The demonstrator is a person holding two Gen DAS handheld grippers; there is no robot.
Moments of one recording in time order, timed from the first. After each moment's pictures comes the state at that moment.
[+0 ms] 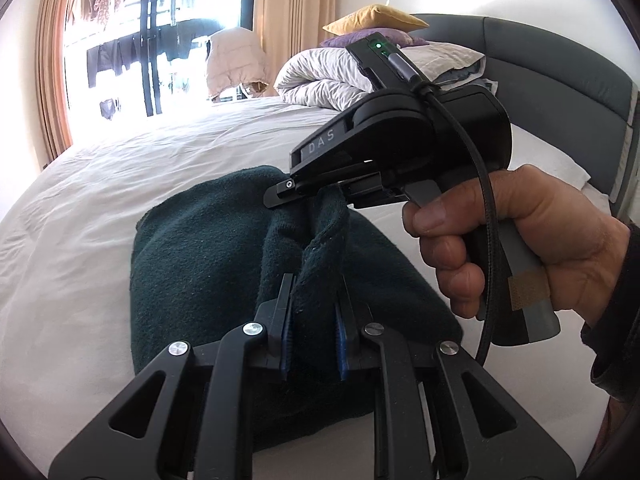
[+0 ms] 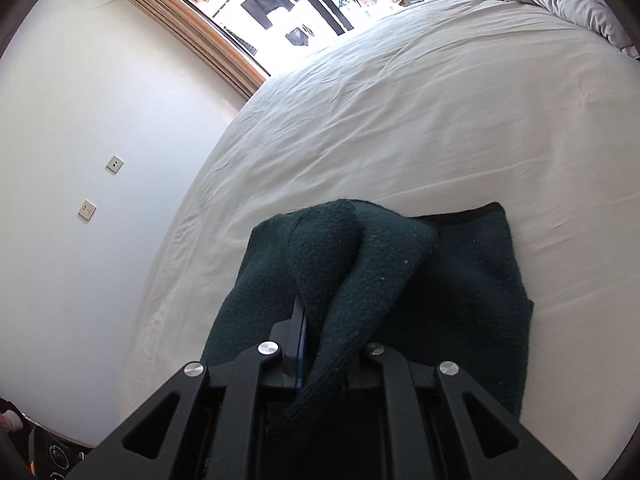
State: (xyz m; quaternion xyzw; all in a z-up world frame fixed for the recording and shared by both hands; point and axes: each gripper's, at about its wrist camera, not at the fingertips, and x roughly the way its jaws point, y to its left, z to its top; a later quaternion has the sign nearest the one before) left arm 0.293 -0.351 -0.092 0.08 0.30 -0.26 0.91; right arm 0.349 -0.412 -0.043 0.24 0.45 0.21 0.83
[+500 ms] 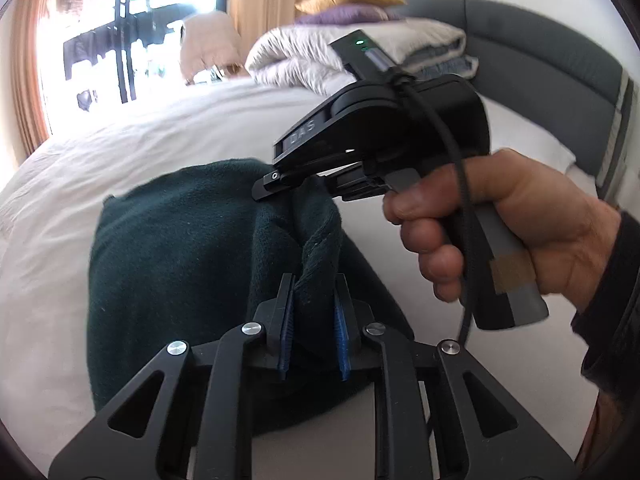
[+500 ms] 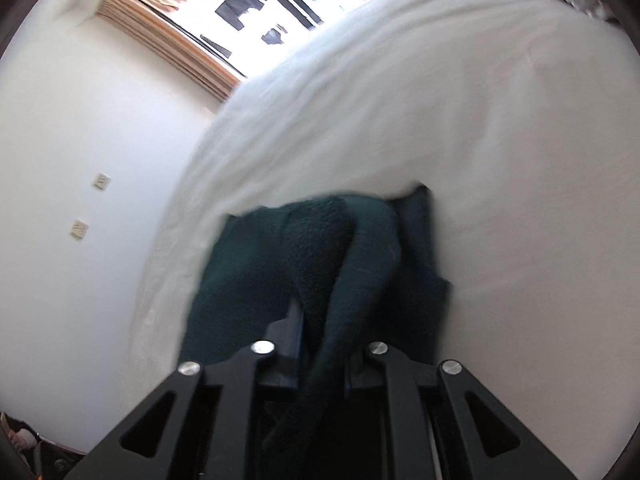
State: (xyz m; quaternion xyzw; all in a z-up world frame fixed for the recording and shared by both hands) left arm 0.282 -0.364 -0.105 0.10 0.35 -0.30 0.88; right arm 0.344 -0.469 -0.082 0.27 0.49 0.17 0.81
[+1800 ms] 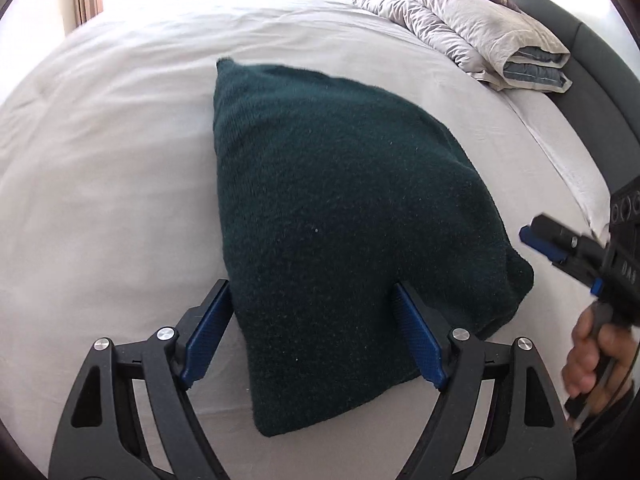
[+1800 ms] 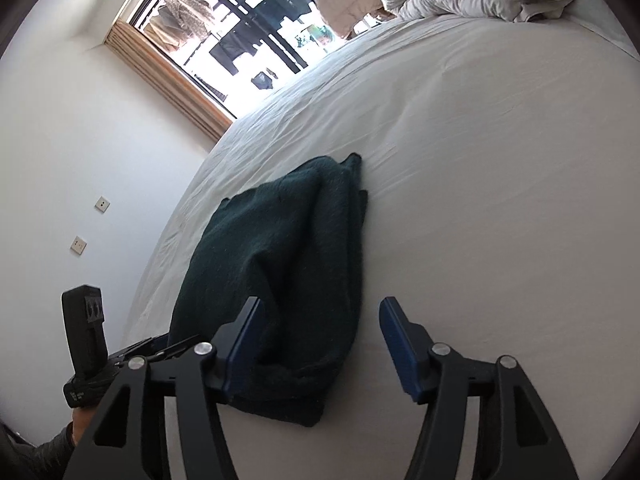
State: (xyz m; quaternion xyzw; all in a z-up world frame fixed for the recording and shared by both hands) left arm 0.313 -0.146 -0.118 0.01 0.50 -0.18 0.85; right arm 0.217 -0.500 -0.073 0.30 0.40 0.13 0.86
